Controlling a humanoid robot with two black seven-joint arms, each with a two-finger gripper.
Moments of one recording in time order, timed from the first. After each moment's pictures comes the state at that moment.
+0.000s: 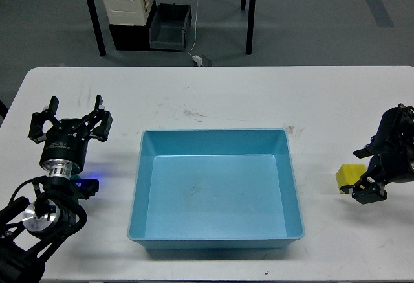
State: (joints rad) left arm -0.17 0.34 -0.92 -1.31 -0.65 -0.46 -0.49; right arm 1.09 -0.83 -0.12 1.28 -2.18 0.29 0.49
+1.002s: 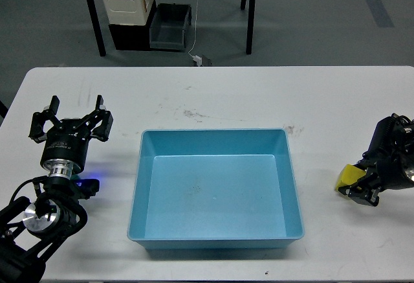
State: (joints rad) left arm -0.17 0.34 -0.91 -1.31 -0.65 -0.46 -0.49; right arm 1.10 -0.78 -0.10 1.24 -2.18 0.28 0.49
